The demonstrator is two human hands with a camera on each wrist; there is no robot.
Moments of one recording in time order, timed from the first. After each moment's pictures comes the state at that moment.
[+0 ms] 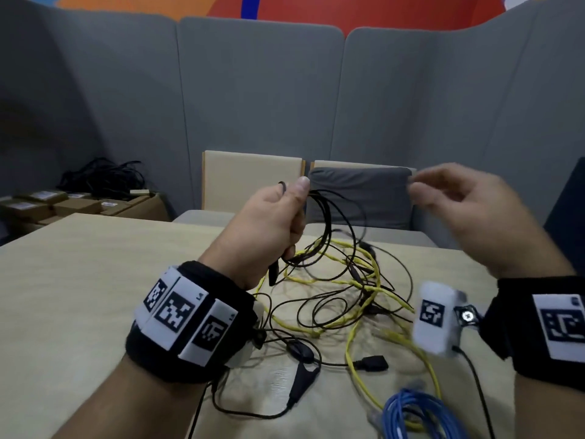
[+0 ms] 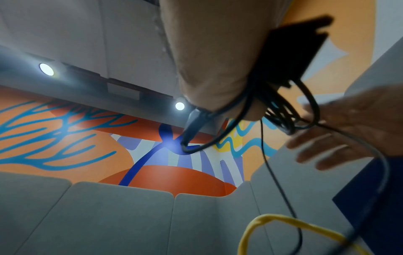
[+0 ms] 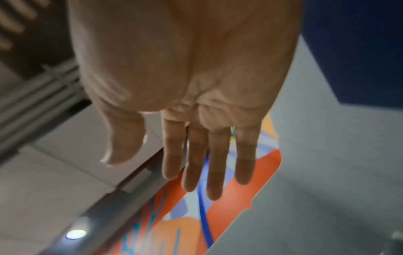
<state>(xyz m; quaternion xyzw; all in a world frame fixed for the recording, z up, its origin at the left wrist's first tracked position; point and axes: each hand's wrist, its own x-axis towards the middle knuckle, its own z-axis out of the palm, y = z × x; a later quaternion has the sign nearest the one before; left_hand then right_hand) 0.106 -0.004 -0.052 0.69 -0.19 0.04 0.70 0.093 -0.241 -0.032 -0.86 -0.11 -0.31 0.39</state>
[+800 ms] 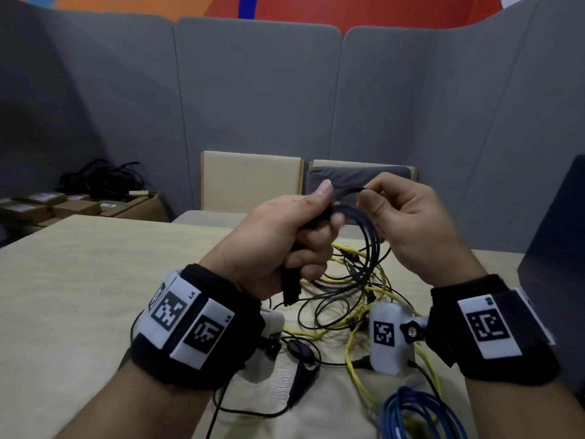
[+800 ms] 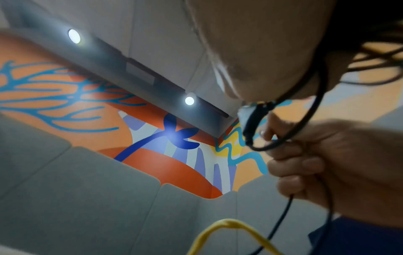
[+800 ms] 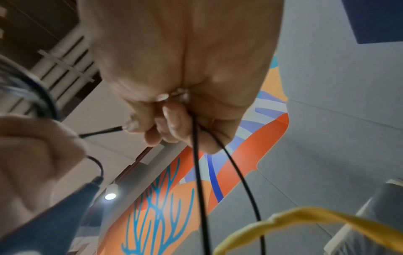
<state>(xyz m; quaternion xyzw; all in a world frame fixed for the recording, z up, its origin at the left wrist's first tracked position) 0.086 -0.008 -0.045 0.55 -0.28 -0.17 0.77 0.111 -0.196 -0.056 -0.81 -0.25 -0.28 0.46</state>
